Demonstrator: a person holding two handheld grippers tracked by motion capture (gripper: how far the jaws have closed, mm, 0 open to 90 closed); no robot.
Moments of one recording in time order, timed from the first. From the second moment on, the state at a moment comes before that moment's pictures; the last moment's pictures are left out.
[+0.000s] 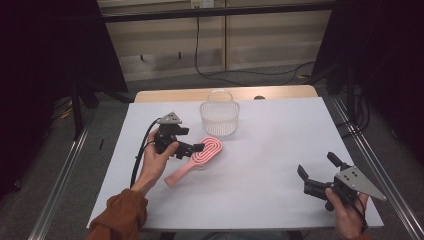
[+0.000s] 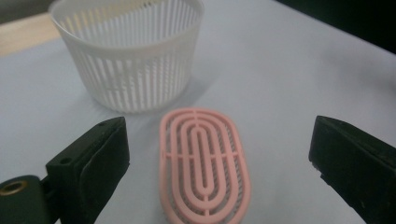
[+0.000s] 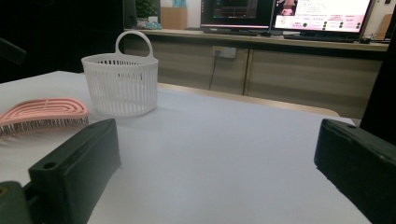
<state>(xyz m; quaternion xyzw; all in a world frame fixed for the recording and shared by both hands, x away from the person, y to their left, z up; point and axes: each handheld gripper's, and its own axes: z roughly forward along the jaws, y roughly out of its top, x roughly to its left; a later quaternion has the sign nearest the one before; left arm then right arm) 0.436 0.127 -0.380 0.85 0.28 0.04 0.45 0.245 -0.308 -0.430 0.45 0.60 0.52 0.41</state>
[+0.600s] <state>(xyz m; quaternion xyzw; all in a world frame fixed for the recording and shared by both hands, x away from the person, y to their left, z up) 0.442 0.116 -0.387 0.88 0.28 0.00 0.39 0.244 -0.308 -0.430 0.45 0.60 0.52 0.41</state>
